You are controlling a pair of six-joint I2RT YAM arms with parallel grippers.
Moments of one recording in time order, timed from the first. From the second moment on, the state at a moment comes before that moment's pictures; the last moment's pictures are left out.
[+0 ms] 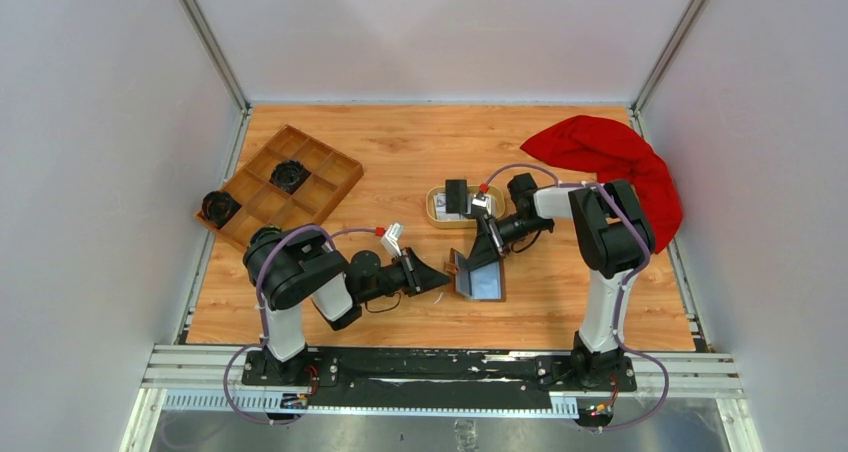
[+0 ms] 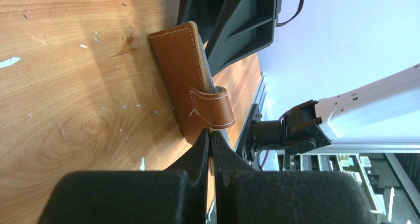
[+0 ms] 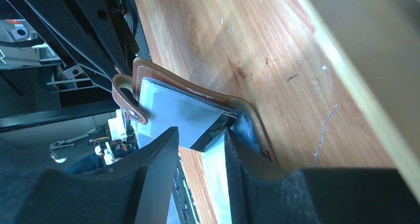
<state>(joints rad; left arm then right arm) -0.83 1.85 0.23 1.47 0.29 -1.16 0.29 1.96 1.03 -0.56 -1.15 -0.19</state>
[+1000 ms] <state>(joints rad) -0.83 1.92 0.16 1.51 0.22 -1.16 0.33 1.87 0.99 -0.56 -0.97 -0.09</state>
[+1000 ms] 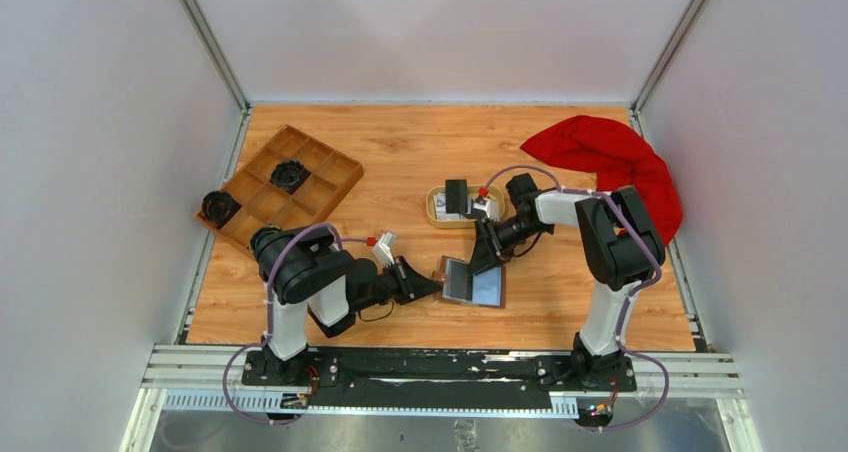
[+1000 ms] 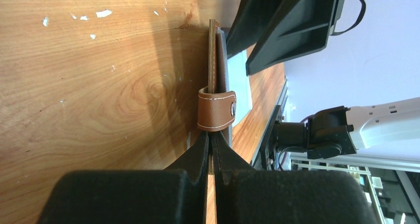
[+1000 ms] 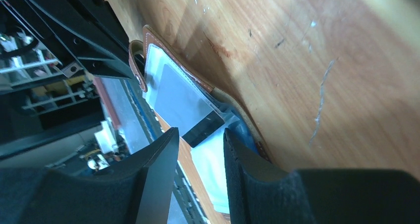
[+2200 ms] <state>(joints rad) -0.87 1.92 0.17 1.51 0.15 -1.18 0.33 1.75 0.99 -0.53 -0.93 -0.09</state>
